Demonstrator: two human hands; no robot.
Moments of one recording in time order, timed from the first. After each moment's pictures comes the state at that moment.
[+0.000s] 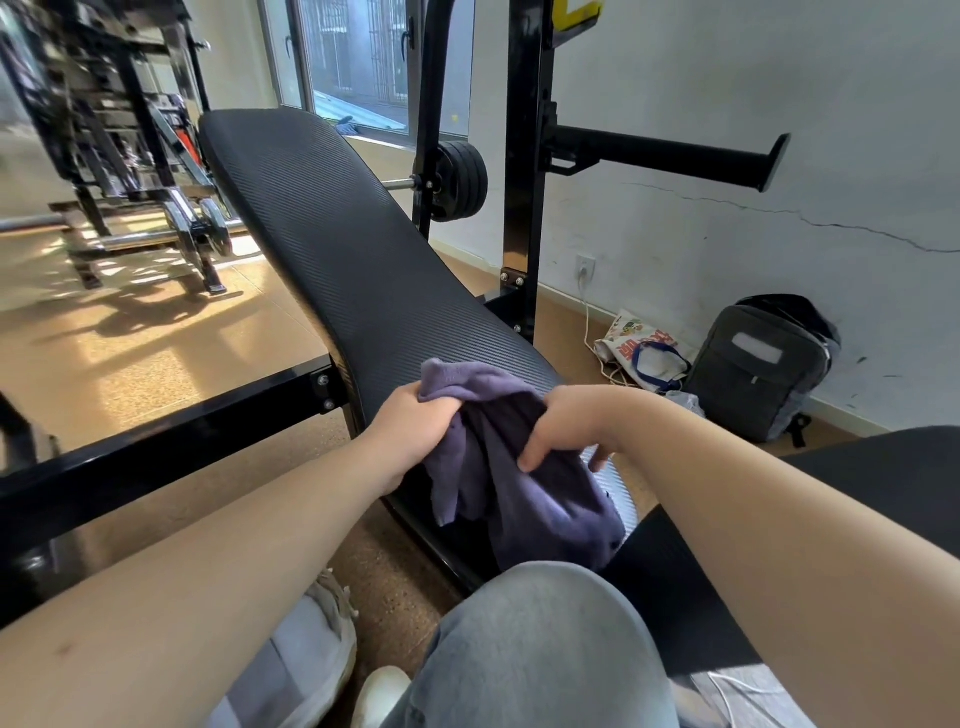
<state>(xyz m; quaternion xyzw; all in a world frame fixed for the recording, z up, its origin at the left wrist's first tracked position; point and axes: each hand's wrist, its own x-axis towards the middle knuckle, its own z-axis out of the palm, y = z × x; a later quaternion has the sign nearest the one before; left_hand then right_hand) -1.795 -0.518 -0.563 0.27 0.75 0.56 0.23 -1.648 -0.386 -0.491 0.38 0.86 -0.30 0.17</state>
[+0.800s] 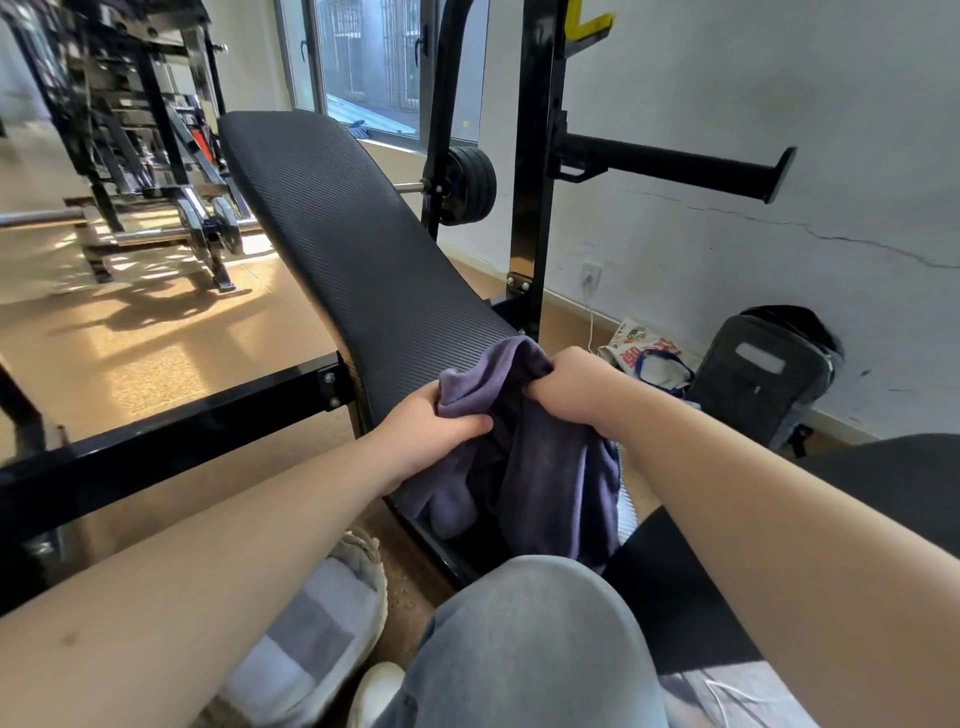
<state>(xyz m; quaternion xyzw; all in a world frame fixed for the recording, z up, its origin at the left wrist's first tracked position) -1.789 -0.533 -0.561 0.36 0.71 0.55 0.26 -1.656 -0.390 -0.480 0.40 0.88 -0.25 -0.05</state>
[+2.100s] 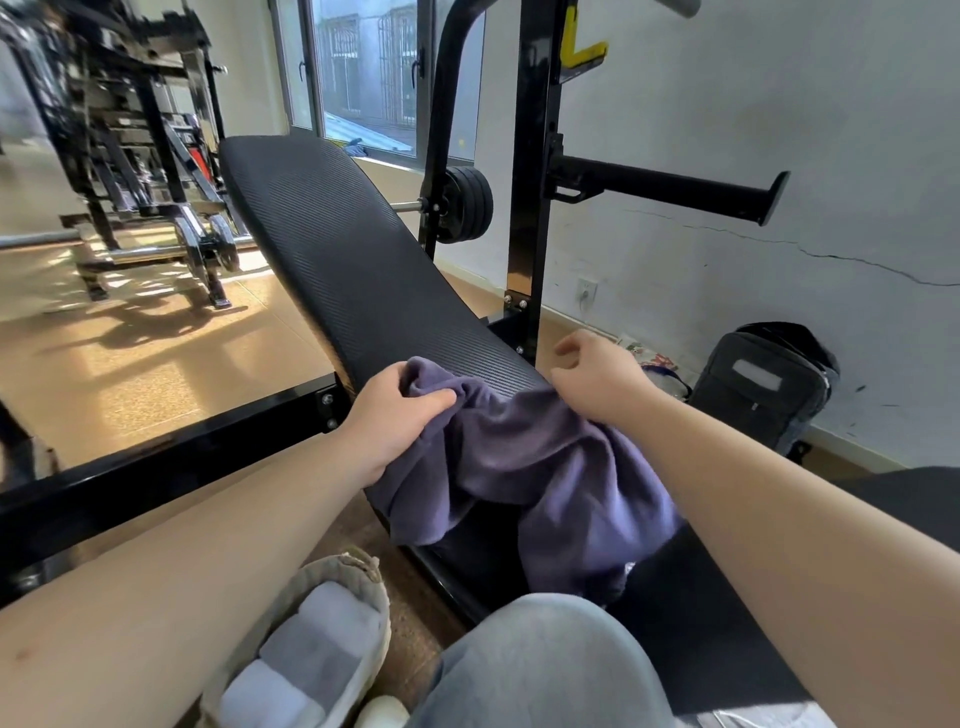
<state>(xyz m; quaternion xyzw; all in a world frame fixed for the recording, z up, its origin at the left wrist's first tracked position) -1.821 -0.533 -0.533 0.31 0.73 0.59 0.16 -1.664 -0.351 -0.474 0.38 0.88 -0.22 -0.18</state>
